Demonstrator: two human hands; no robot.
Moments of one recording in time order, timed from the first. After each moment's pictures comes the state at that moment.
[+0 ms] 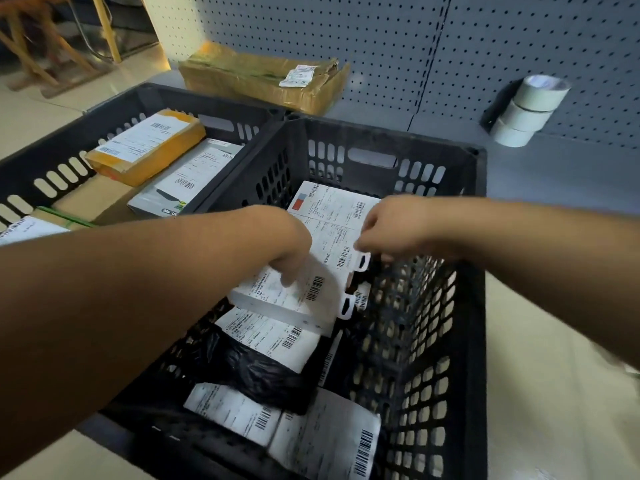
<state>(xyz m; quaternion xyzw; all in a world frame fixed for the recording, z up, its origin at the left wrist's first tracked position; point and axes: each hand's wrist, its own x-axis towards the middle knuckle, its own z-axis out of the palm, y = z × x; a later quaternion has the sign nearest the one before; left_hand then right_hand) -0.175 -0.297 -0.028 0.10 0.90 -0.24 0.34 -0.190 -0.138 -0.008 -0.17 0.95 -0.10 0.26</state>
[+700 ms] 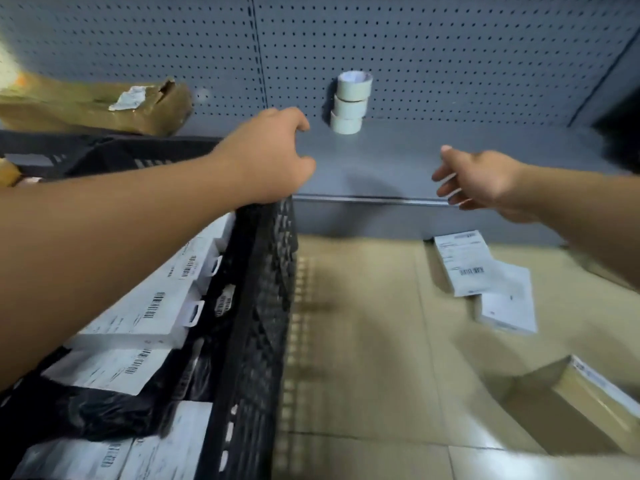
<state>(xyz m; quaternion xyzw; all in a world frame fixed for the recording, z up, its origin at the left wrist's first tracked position) -0.203 -0.097 0.027 0.20 0.96 0.17 -0.05 -0.172 0.215 -0.013 0.17 0.89 -0.41 0.06</state>
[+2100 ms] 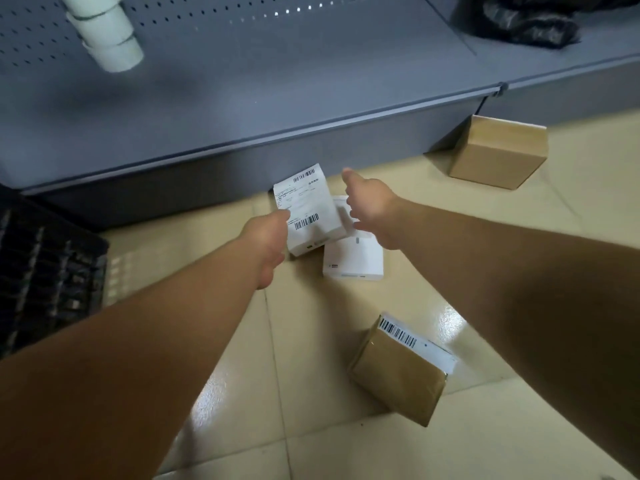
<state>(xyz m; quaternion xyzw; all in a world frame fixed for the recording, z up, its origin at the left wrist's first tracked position) -0.160 0.242 -0.204 -0.20 0.75 0.54 0.32 -0.131 0.411 -0.196 0.35 0.71 -0.59 0.11</state>
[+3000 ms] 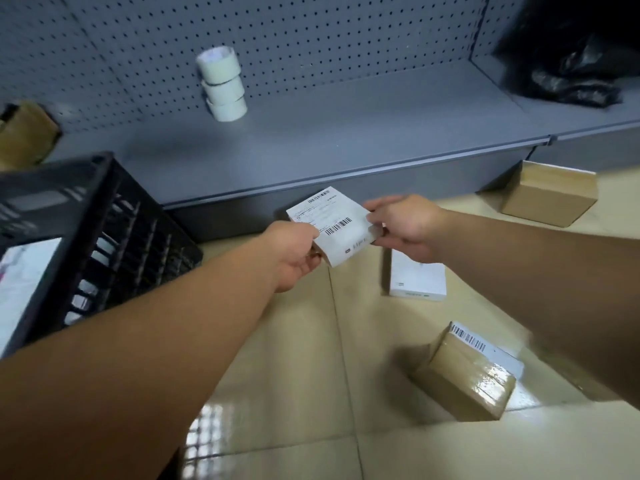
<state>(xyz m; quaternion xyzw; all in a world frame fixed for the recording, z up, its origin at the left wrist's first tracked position) -0.153 0.157 -0.114 -0.18 0.72 0.59 0.30 -0.115 0.342 -0.123 0.28 0.67 -0.68 0.09</state>
